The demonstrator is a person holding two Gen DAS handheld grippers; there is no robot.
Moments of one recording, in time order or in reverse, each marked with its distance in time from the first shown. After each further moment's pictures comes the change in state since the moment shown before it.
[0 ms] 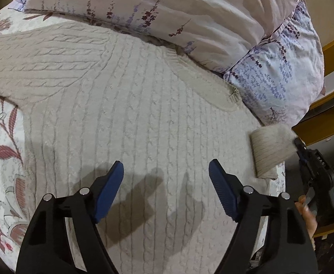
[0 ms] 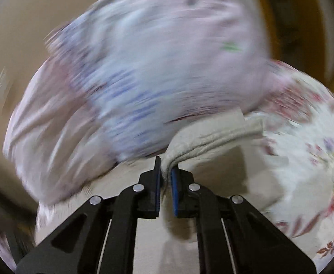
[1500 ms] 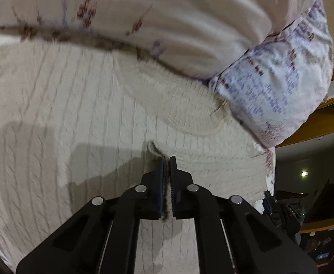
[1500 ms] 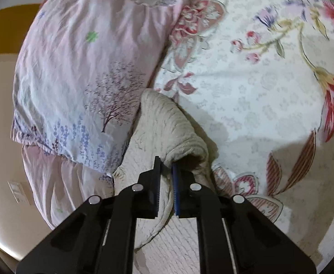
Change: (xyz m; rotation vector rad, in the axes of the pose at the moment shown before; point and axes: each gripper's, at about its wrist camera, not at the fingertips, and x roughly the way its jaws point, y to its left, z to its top) left arm 0.058 -0.039 0.072 0.011 0.120 -0.075; right arm -0.006 -0.151 -0.041 0.754 0.091 0.095
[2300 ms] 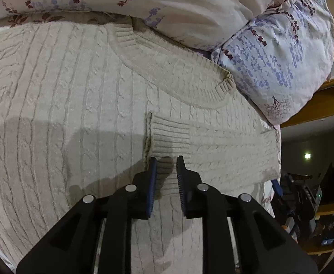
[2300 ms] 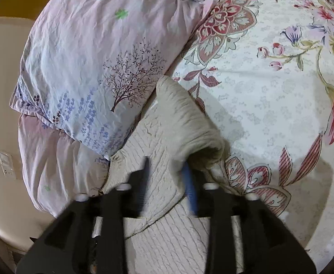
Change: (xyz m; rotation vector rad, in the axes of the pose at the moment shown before) left arm 0.020 0.000 -0.016 0.047 0.128 0.029; right arm -0.001 0.025 -0.011 -0.142 0.036 -0.044
